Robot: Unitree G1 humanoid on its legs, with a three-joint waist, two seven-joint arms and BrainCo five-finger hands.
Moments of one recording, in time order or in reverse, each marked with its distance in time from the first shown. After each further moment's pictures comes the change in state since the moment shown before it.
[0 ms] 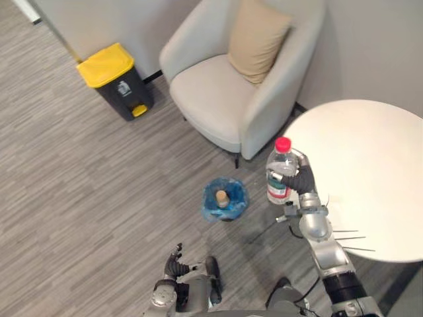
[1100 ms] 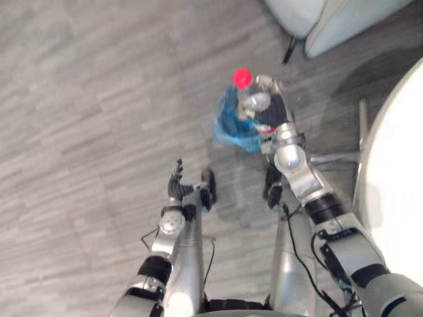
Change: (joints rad) left arm -0.472 -0.039 0.082 -0.311 -0.105 -0.091 0.160; right arm -0.800 -0.144 0.125 0.353 -0.183 0.126 -0.143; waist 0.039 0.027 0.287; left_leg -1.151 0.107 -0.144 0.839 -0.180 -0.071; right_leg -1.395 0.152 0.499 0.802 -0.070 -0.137
